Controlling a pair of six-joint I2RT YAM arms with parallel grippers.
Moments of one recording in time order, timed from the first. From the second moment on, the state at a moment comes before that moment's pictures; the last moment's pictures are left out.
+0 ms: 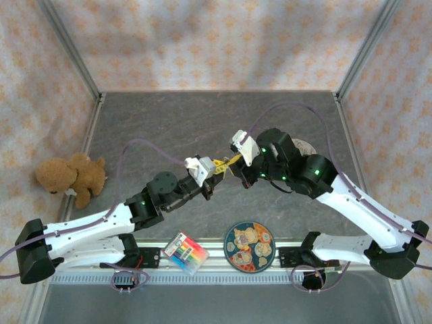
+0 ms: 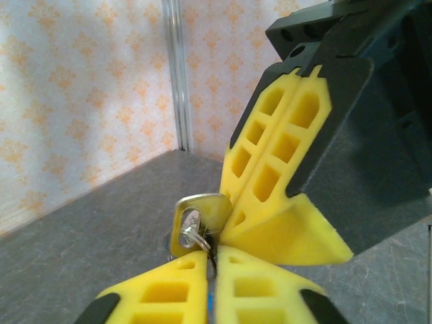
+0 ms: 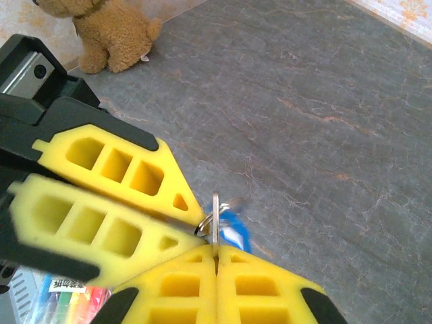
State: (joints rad) left arm -1.00 0.98 0.65 0.33 -0.15 0.04; right arm 0.90 1.11 1.32 -0.82 -0.11 0.02
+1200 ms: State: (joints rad) left arm -1.00 0.84 0.53 0.55 -0.10 0.06; right arm 0.81 1.08 1.24 -0.55 -0.49 0.56
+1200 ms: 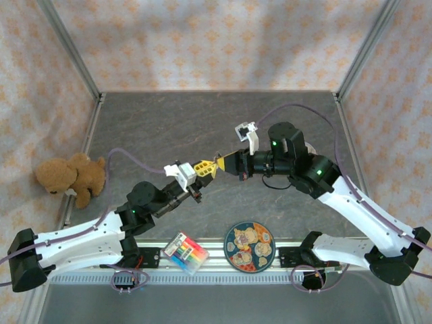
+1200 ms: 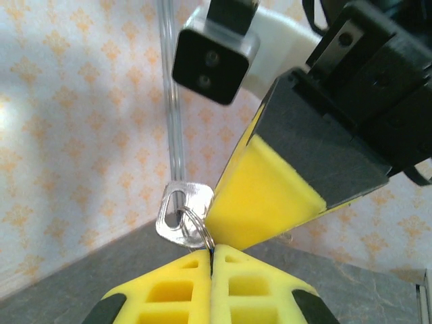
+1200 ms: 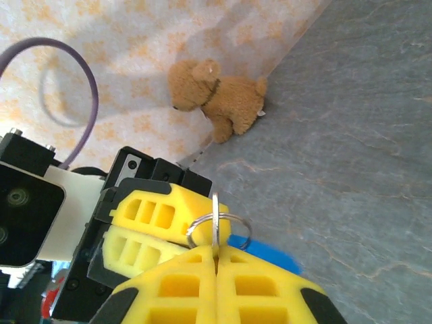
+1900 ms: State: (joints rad) left arm -1.00 0.77 0.46 0.54 -0.11 0.08; right arm 0.80 1.09 1.27 -0.49 -0.52 0.69
